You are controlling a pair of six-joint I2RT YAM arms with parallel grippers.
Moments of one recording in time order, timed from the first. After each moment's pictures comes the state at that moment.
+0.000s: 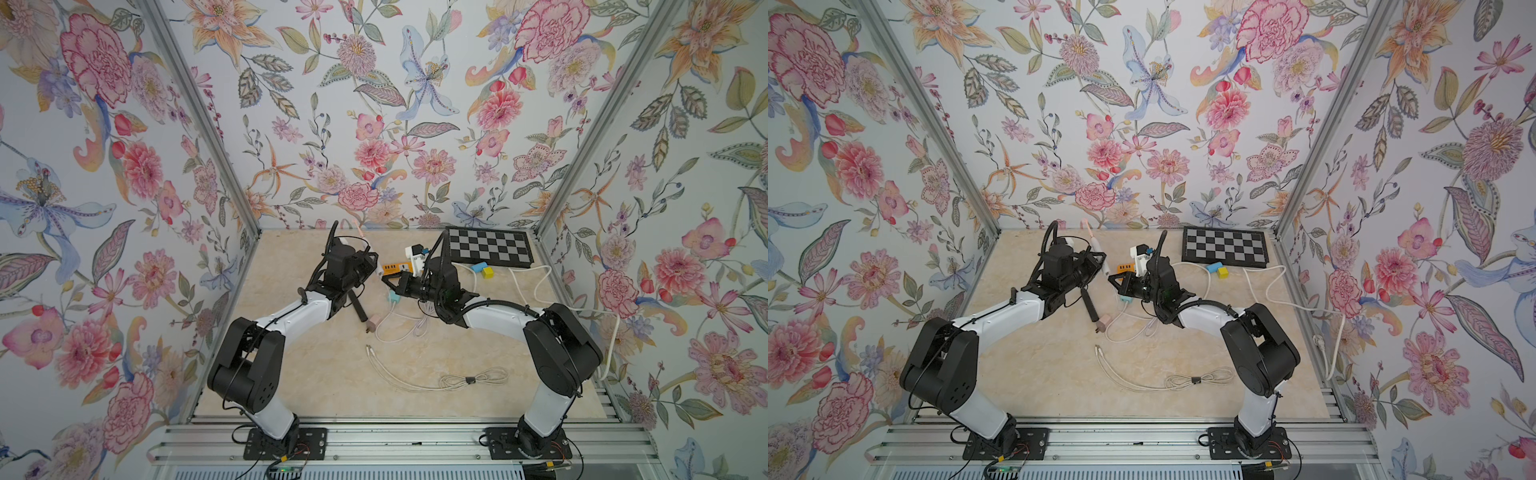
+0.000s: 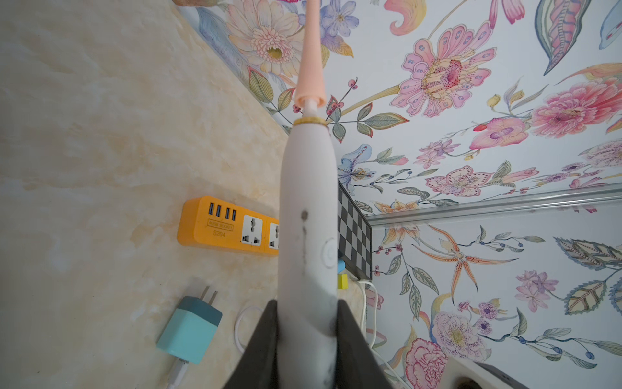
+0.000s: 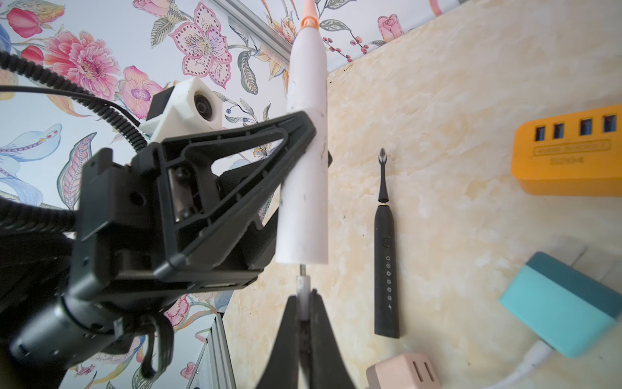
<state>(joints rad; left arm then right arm) -0.43 1.64 1.04 0.24 0.10 -1.12 0.65 1.78 1.07 0.45 -0.42 0.83</state>
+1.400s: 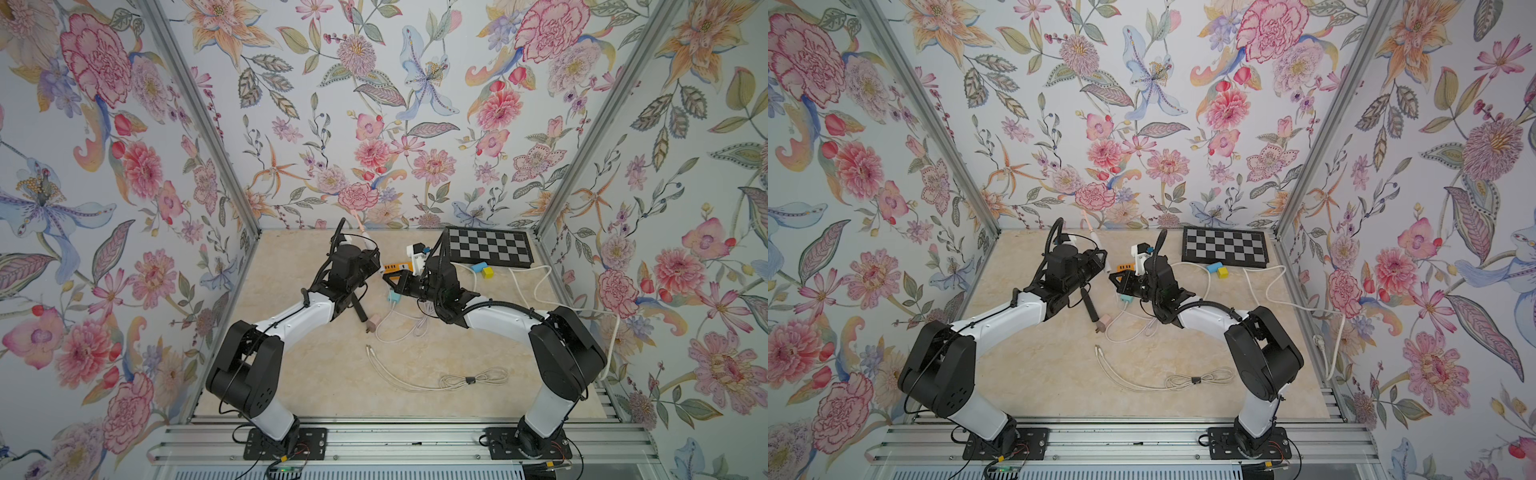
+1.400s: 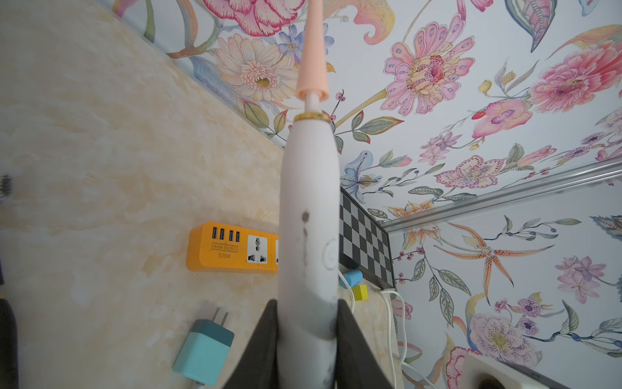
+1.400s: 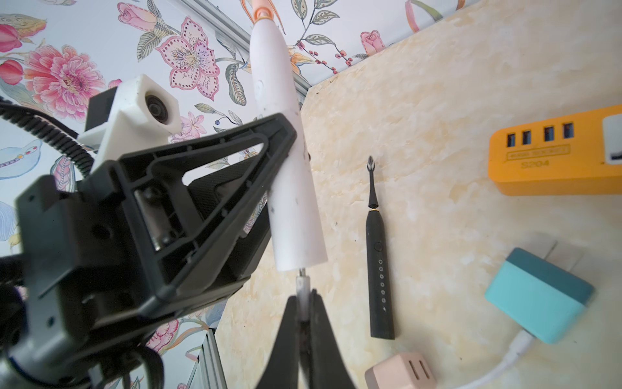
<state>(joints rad) -0.49 1.61 1.05 0.23 -0.02 -0.98 0.67 1.75 1.09 0.40 -0.33 0.84</state>
